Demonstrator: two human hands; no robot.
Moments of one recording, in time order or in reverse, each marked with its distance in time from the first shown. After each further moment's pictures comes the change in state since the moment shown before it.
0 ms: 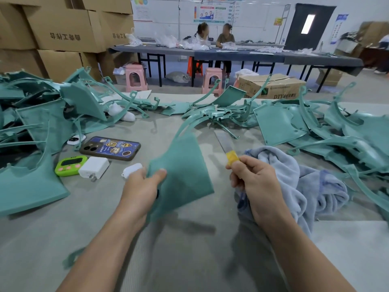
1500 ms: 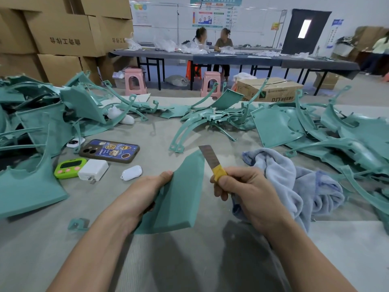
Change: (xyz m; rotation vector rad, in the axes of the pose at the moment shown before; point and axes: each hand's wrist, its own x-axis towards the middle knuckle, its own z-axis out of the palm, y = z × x) left_hand -0.016 0.024 -0.002 0.177 -0.158 -0.187; right_hand -0.016 -0.018 -0.005 0.067 -0.421 -0.037
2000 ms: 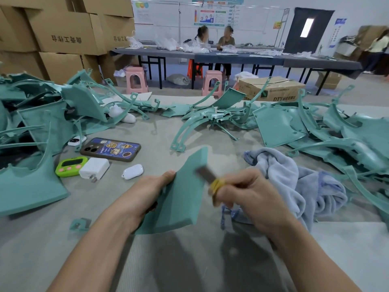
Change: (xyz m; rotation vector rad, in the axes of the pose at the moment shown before) left_hand 0.007 -0.008 0.000 -0.014 -0.053 0.004; right_hand -0.004 -0.008 0.005 -0.085 -0.123 -0.050
